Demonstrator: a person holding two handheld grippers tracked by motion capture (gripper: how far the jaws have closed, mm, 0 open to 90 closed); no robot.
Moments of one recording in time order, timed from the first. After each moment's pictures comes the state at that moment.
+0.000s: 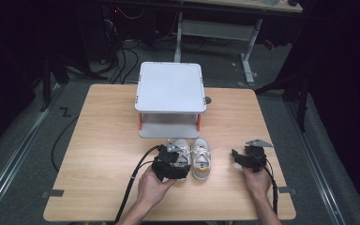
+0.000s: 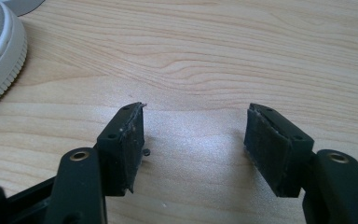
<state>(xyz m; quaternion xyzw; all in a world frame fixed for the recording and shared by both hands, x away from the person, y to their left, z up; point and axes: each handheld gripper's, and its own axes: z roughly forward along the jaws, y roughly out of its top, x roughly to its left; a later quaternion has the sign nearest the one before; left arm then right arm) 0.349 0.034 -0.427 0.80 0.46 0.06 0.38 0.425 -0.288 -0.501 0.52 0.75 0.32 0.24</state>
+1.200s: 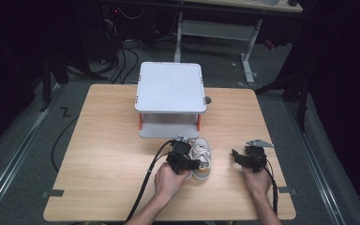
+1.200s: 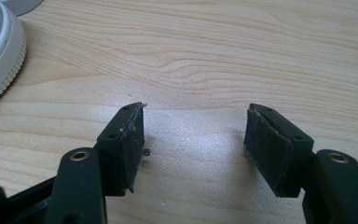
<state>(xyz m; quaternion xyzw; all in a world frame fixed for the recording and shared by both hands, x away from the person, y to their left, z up) 0.383 -0.005 -0.443 0.79 0.51 0.05 0.33 0.424 -0.288 -0.501 0.53 0.75 0.32 0.24</state>
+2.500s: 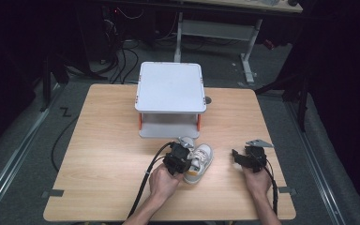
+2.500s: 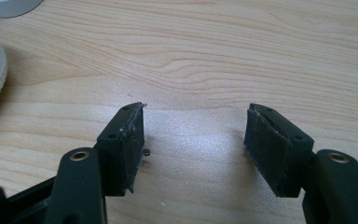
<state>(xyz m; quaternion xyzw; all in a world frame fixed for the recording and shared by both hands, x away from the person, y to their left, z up) 0.372 0.008 -0.446 0.82 0.46 0.09 0.33 0.424 -0.288 -0.501 0.53 0.75 0.32 0.24</state>
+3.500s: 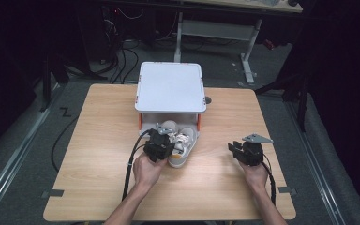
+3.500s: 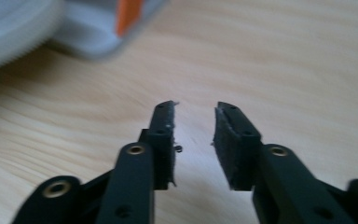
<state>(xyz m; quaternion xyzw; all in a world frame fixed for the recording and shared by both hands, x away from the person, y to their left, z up) 0.399 0.067 -0.427 0.77 0.50 0.15 0.36 0.422 -0.267 -0.465 0.46 0.77 0.39 0.21</state>
